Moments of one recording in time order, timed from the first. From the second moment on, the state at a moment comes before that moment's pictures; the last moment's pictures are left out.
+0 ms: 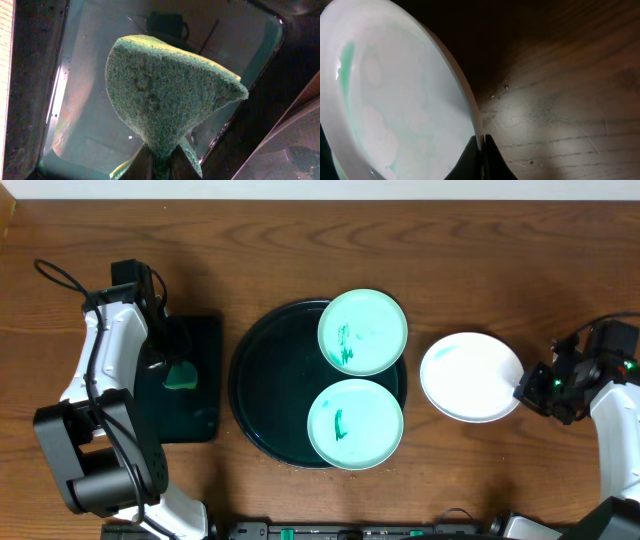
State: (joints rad) left arm 0.23 1.79 1.31 -0.99 0.00 -0.20; right arm -0.38 1.39 0.94 -0.96 -0.30 0.18
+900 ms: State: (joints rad) left arm 0.23 1.79 1.31 -0.99 0.00 -0.20; right arm -0.38 1.39 0.73 -0.70 -0.29 0.21
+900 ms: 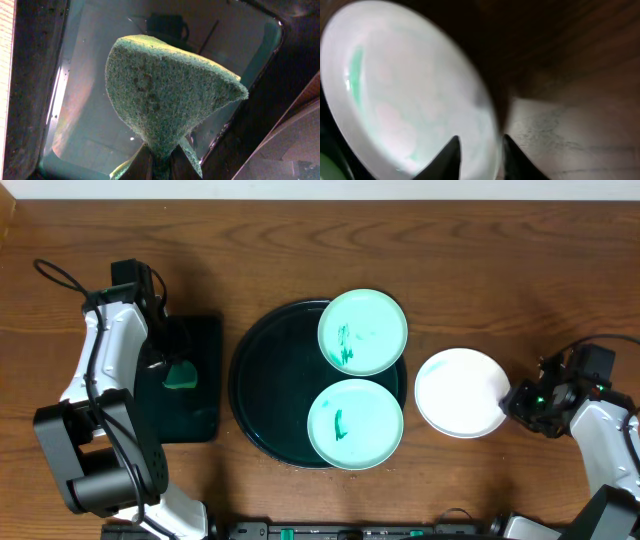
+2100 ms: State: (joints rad) left arm 0.23 1.79 1.31 -0.97 0.00 -0.20; right arm -0.18 1.37 0.96 -0.85 -0.33 0.14
